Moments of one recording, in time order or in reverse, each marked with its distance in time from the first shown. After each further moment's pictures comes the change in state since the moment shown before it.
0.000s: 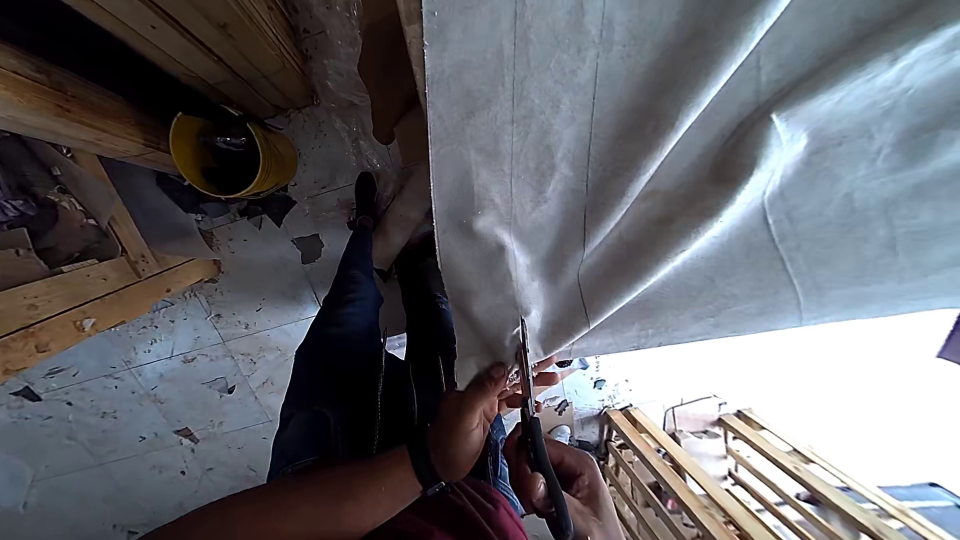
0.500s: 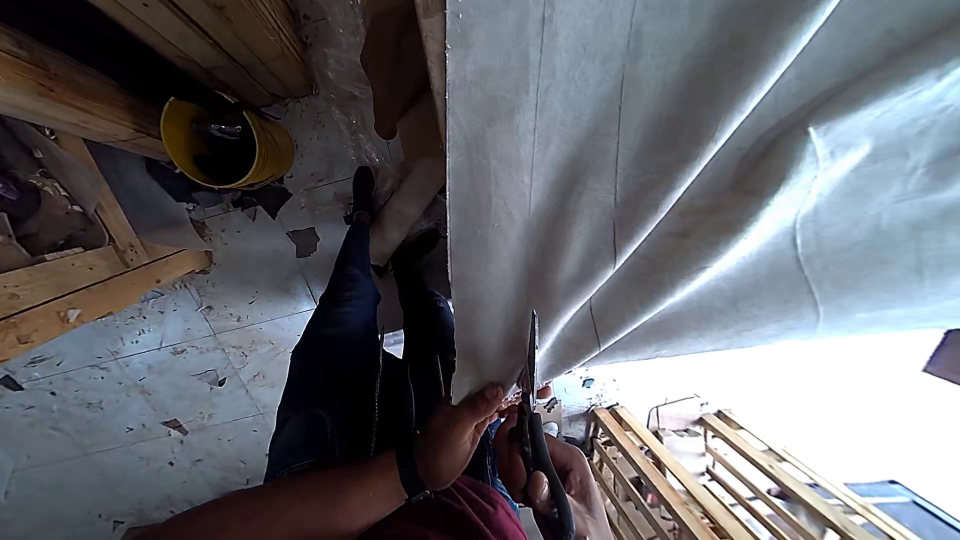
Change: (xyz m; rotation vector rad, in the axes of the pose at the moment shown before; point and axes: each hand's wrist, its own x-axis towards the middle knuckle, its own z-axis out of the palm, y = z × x) left_hand -0.022 -0.003 -0.020 -0.127 0.113 -0.083; right_hand 0.017 -0.003 0.012 0.012 -0.004 -0.031
